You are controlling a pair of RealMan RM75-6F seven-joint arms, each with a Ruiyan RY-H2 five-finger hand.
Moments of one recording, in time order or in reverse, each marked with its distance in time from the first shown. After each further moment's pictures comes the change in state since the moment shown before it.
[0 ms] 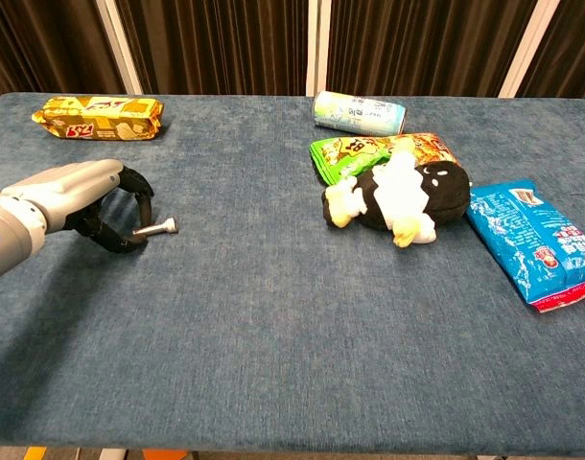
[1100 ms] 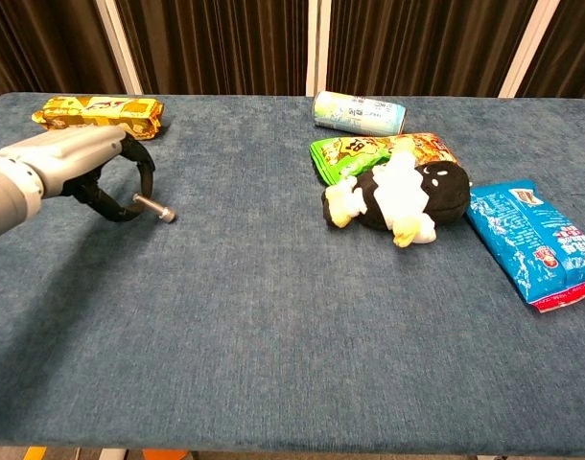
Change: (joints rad) left arm -0.054 0.076 -0.023 -0.047 0.017 -0.015 0.043; right arm -0.004 0.002 0.000 -0.003 0.000 0.004 -0.002
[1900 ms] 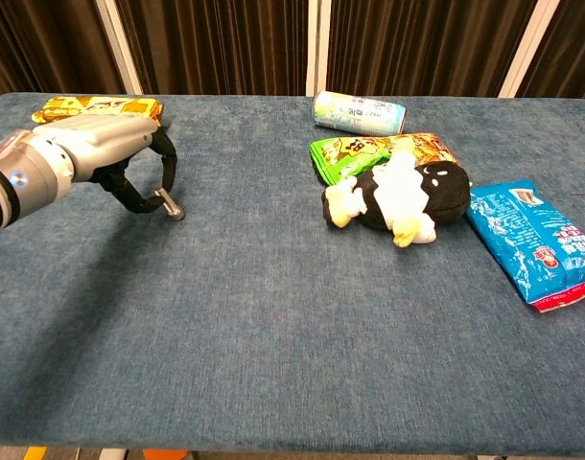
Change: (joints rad) left arm -0.105 0.019 0.001 -0.056 -0.115 -0.012 0.167; right arm -0.002 -0.011 -0.001 0.031 0.007 -0.007 0.032
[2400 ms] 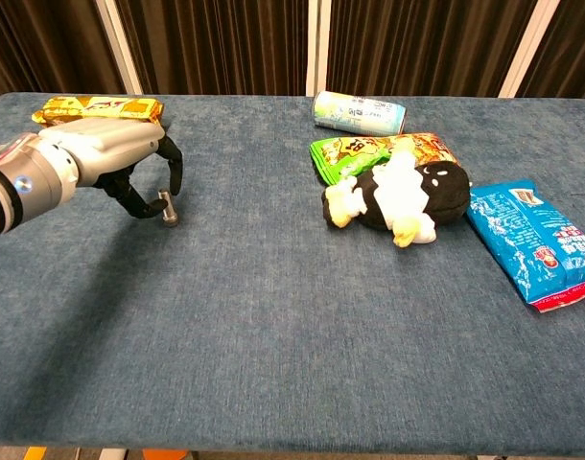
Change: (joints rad) left arm -0.025 0.008 0.030 -0.039 -0.035 0.028 0.039; right arm -0.004 -0.001 0.000 0.007 0.000 0.002 0.009
